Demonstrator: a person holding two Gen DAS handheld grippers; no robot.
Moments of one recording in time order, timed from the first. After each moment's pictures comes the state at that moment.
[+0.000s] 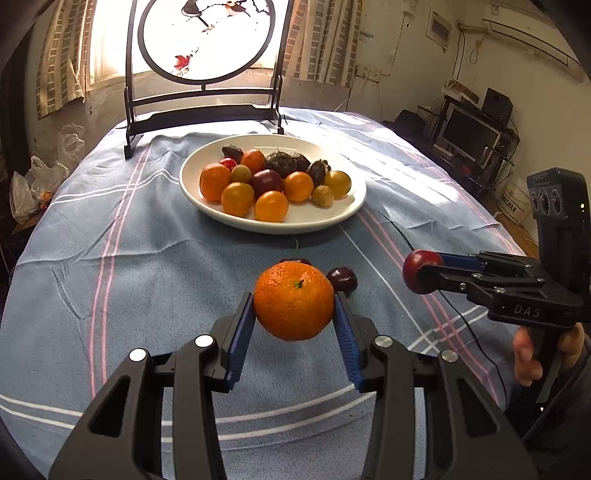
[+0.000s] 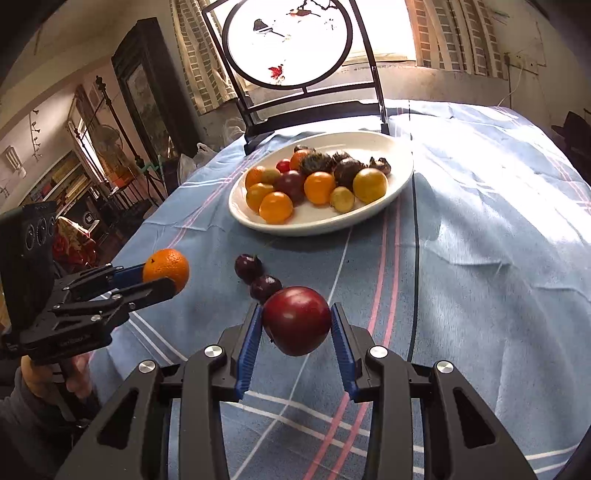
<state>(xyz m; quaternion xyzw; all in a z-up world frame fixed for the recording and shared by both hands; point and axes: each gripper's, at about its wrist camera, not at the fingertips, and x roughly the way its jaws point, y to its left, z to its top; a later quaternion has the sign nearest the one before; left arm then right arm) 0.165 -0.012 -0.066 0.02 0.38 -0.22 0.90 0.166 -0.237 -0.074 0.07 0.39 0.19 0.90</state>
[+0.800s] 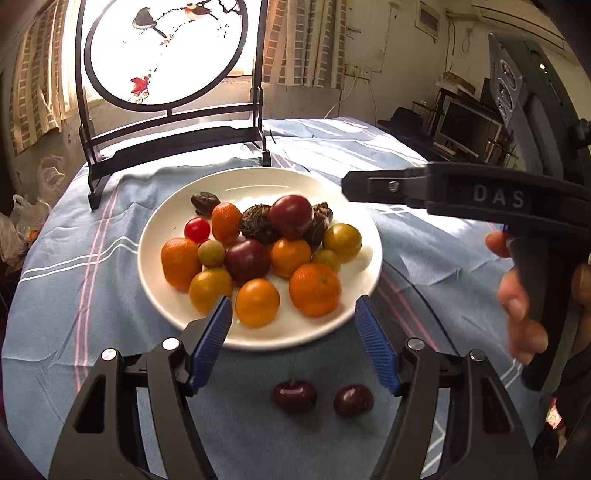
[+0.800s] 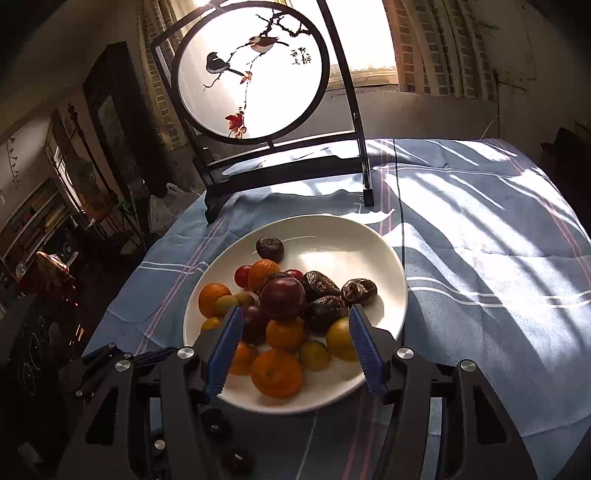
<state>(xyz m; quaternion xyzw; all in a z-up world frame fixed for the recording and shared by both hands) 0.241 -0.061 -0.060 0.06 0.37 -0.23 0.90 0.285 -0.238 -0.034 0.08 0.36 0.14 0.92</state>
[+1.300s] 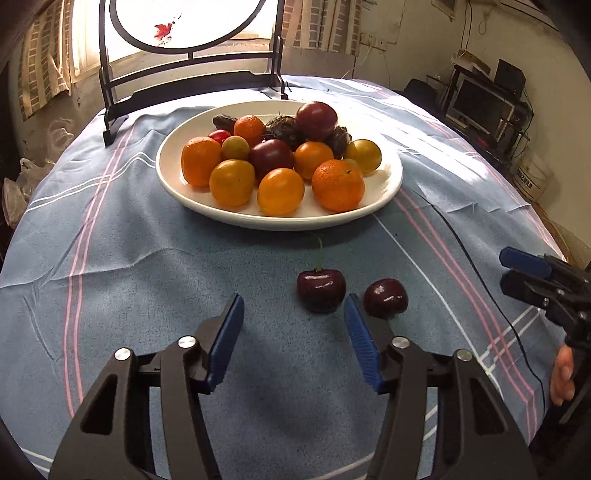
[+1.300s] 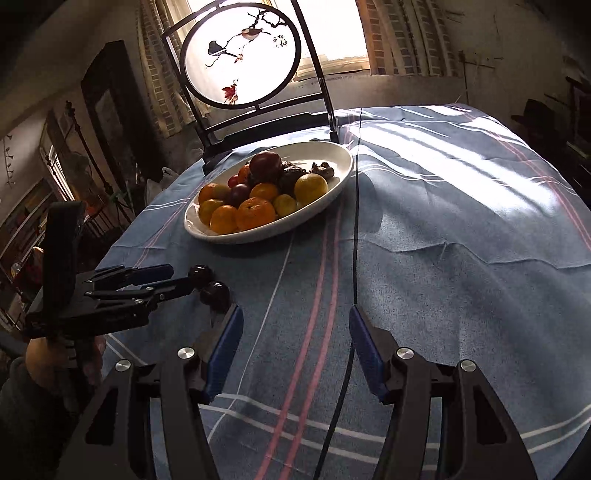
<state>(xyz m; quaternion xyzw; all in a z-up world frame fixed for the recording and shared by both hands) 0.222 -0.039 -0.110 0.05 0.44 -0.21 0.87 0.151 -0.267 -0.096 0.09 0.37 0.12 0.92</state>
